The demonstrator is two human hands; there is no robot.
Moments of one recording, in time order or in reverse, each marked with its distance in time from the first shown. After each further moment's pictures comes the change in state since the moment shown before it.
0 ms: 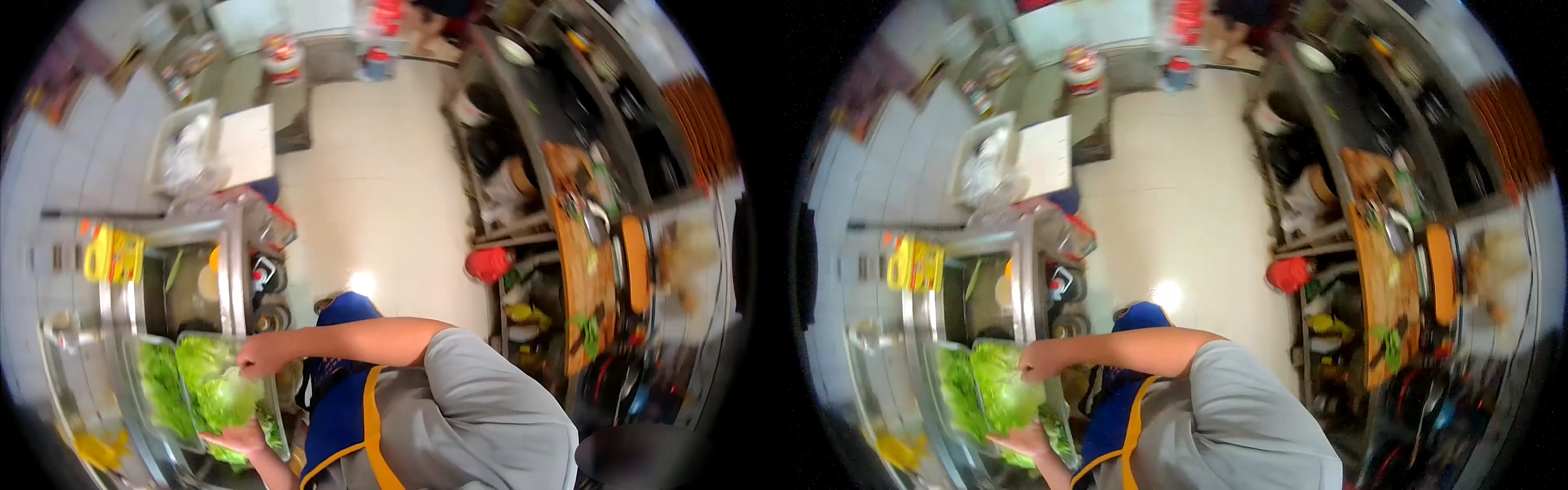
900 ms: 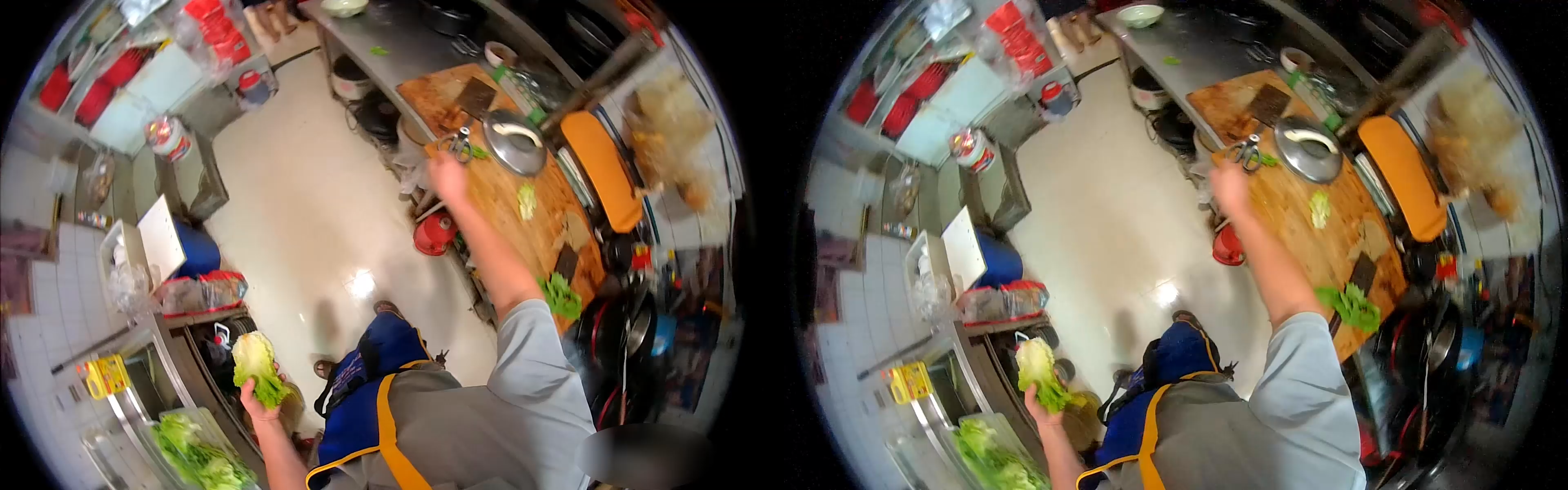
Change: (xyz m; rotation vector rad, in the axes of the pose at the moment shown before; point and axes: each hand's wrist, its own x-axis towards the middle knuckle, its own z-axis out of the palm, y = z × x) left_hand -0.088 -0.495 0.109 0.702 -0.141 -0.645; right_hand -0.864 0.231 -0.216 -0.639 1.731 1.071
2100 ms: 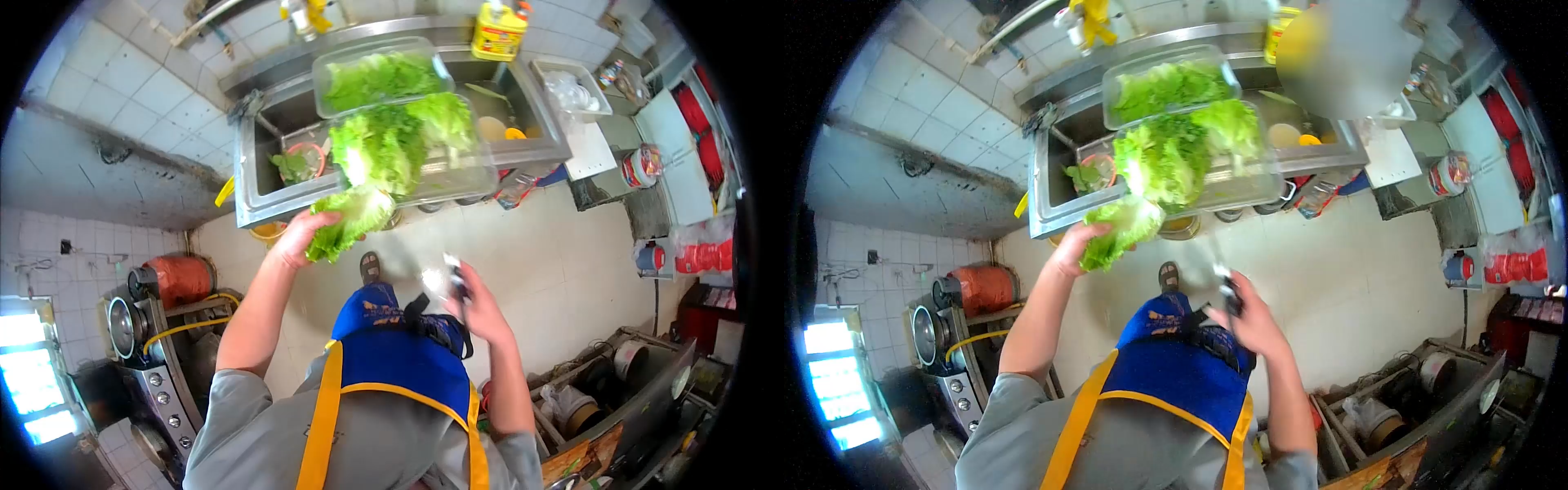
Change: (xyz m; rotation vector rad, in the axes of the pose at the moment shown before) left_hand -0.498 0.114 -0.360 -0.239 0.611 0.644; right_hand -0.673 -0.550 -0.031 0.465 -1.925 -1.021
